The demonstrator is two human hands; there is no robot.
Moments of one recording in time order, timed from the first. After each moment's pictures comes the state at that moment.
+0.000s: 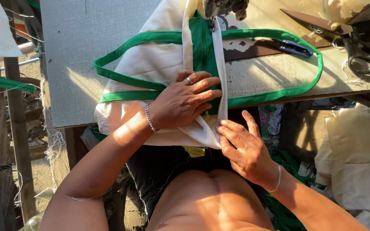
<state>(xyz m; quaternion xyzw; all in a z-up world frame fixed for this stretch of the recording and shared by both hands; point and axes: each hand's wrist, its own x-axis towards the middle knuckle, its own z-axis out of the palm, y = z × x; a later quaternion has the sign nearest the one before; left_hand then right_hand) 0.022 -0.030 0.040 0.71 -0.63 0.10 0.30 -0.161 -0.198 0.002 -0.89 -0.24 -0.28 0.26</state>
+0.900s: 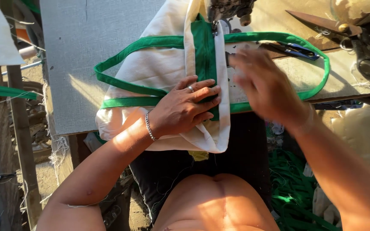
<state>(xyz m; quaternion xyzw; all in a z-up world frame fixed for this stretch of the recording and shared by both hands) 0.035 -0.018 0.004 0.72 -0.66 0.03 0.20 -0.048 -0.269 0.029 -0.87 -0.26 -0.18 0.39</state>
